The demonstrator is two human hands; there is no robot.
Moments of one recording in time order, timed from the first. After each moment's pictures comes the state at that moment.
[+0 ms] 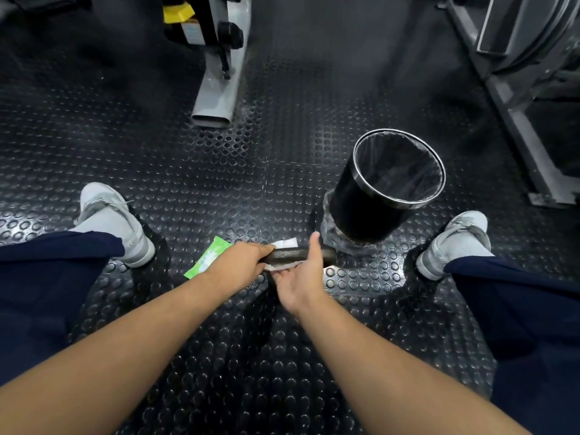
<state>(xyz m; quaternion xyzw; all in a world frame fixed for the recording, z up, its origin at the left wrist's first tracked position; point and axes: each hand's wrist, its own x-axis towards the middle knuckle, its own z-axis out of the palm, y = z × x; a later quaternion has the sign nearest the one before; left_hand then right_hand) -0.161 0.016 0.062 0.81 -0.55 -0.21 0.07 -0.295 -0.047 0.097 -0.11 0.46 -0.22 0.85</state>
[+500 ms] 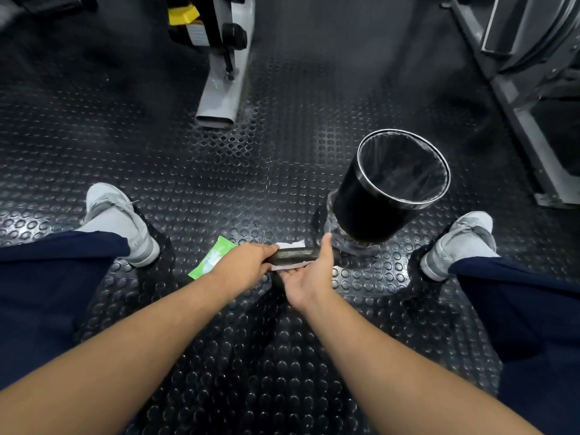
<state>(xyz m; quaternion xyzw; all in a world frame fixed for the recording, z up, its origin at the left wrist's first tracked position) -0.159 0.015 0.058 0.80 -0.56 -0.22 0.07 -0.296 -0.053 0.094 -0.06 0.48 -0.25 0.84</state>
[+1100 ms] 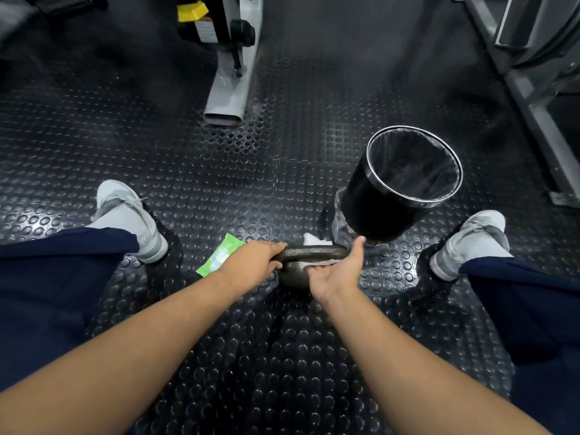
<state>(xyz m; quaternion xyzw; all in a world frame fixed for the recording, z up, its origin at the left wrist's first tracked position) -0.159 0.017 0.056 0.80 -0.56 -0.21 0.09 -0.312 -0.075 0.097 0.00 0.48 -0.30 0.82</state>
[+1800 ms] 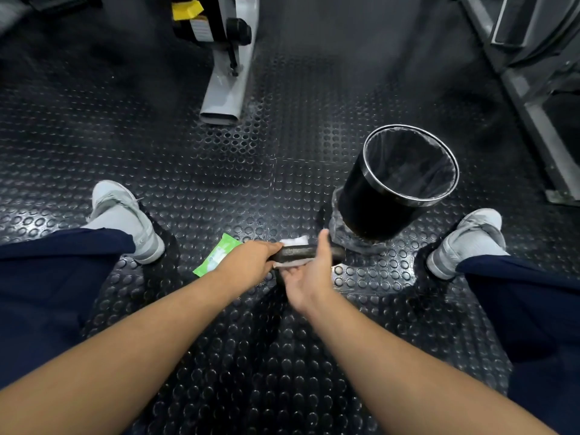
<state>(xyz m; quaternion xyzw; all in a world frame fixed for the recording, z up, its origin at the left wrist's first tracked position) -0.159 0.017 0.056 0.80 -0.55 -0.22 0.09 -0.292 -0.051 0.092 -0.09 0.48 -0.25 0.84</state>
